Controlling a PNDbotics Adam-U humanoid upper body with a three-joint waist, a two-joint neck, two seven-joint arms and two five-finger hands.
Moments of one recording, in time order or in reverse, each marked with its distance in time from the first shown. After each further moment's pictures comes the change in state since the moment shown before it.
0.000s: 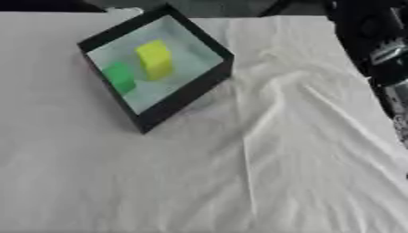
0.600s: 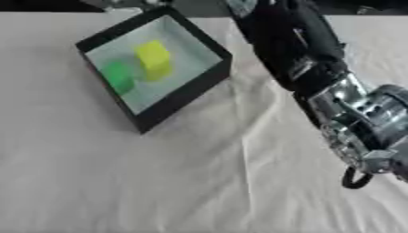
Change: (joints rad) left arm -0.027 -0.014 -0.007 -0.005 0.005 -0.007 -0.007; right arm 0.007 0.251 -0.041 0.145 0.238 0.026 -0.126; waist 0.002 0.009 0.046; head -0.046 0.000
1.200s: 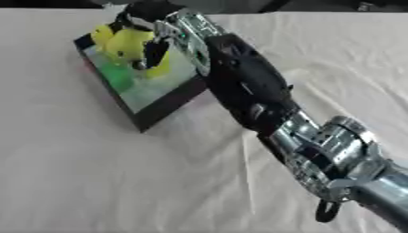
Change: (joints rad) left arm -0.005 -0.013 -0.001 0.000 0.001 0.000 0.000; right arm 0.072 0.093 -0.025 0.123 0.217 -0.045 -0.077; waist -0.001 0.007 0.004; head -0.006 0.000
